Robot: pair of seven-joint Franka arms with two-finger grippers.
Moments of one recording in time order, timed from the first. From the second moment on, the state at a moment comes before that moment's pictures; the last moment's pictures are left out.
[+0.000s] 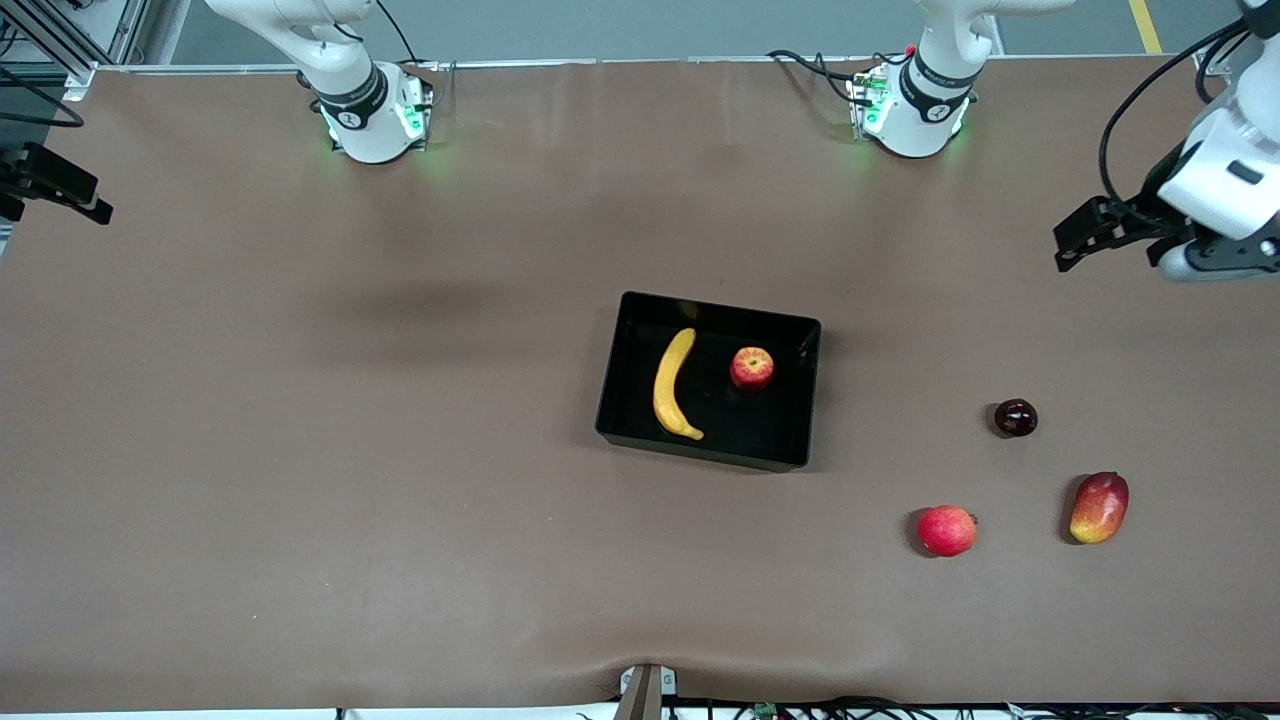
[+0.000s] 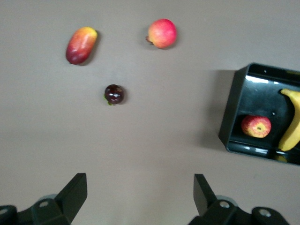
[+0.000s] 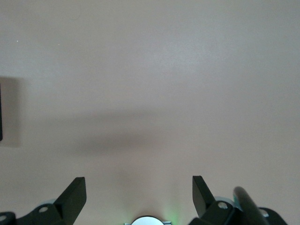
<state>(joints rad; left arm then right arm) -0.09 -0.04 -0.06 -1.65 0.04 1.61 -0.15 -0.04 -0.10 -0.07 -1.59 0.01 1.44 -0.05</state>
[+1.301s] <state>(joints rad) -0.22 0.37 -0.36 -1.87 0.04 2.22 -0.65 -0.03 -0.08 -0.06 -1.59 0.02 1.46 -0.05</state>
